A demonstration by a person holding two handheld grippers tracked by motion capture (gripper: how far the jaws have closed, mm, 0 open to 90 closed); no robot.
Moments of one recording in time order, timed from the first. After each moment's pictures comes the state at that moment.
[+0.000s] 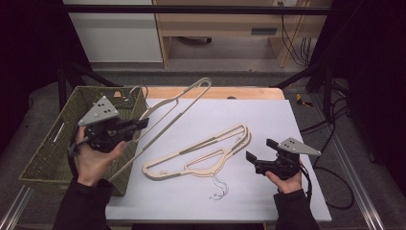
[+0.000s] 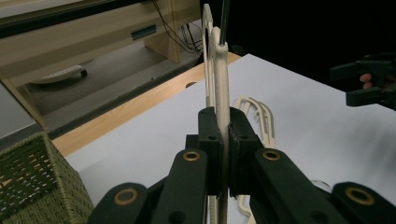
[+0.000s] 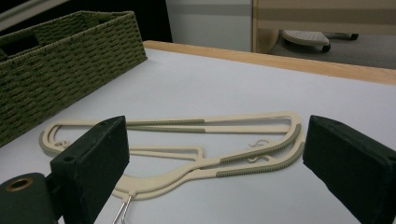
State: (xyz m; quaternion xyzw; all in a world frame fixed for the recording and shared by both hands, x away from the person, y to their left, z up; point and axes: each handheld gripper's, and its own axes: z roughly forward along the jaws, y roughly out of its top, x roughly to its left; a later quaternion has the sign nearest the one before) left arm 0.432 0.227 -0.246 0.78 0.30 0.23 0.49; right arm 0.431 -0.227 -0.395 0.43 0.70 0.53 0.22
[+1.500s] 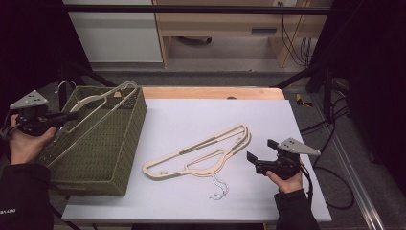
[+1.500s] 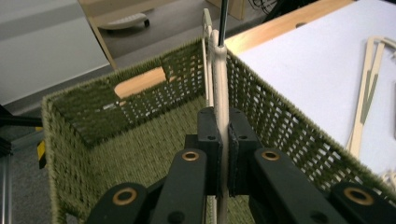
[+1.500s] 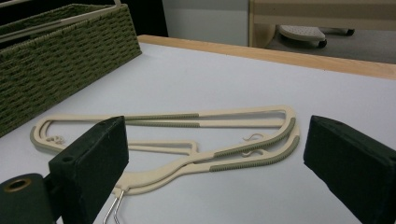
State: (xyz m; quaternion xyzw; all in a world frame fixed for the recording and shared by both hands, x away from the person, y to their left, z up) left arm 0.501 0.422 -0.303 0.78 0.40 0.26 0.40; right arm 0.433 -0.229 -0.399 0.43 0.70 0.52 0.22
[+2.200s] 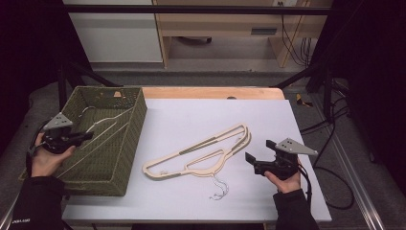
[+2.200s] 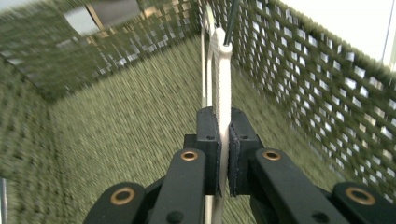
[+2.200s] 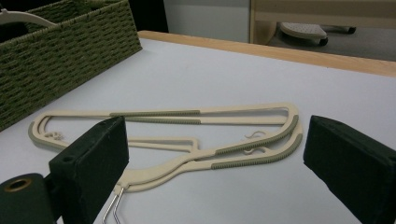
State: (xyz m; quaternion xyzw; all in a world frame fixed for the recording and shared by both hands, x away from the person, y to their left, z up) left arm 0.498 0.404 -0.373 0.81 0.41 0.24 0.35; right arm 0.434 -0.226 -0.402 0.43 0.71 0.51 0.22
